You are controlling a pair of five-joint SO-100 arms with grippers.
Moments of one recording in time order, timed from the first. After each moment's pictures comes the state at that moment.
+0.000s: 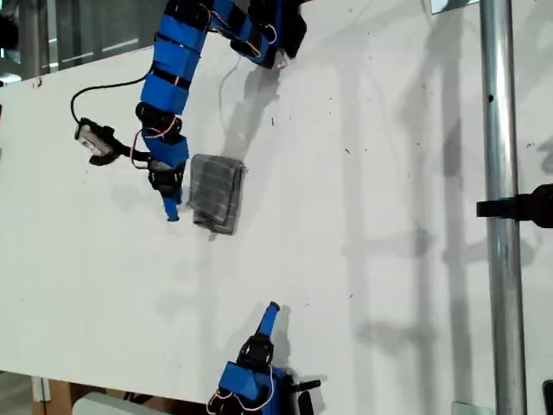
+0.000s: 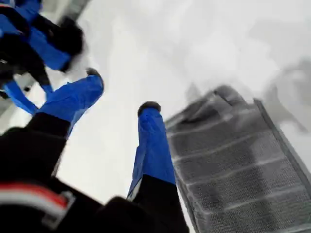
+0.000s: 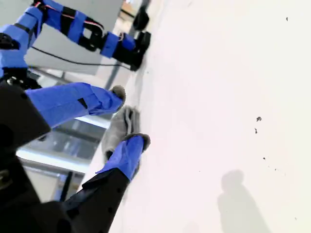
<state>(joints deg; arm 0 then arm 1) 0.2 198.6 172.2 62.1 -60.6 26.9 98.0 96.5 33.8 59.5</state>
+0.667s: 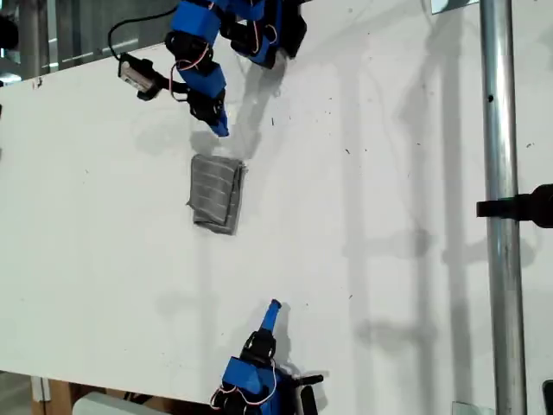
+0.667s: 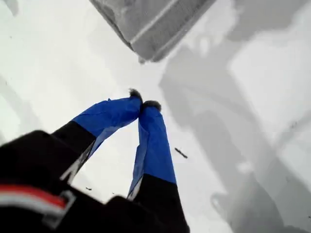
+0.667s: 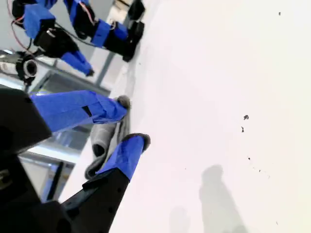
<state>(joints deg) 0.2 198.6 178.1 59.4 -64.2 24.5 150.1 145.3 63.6 69.9</state>
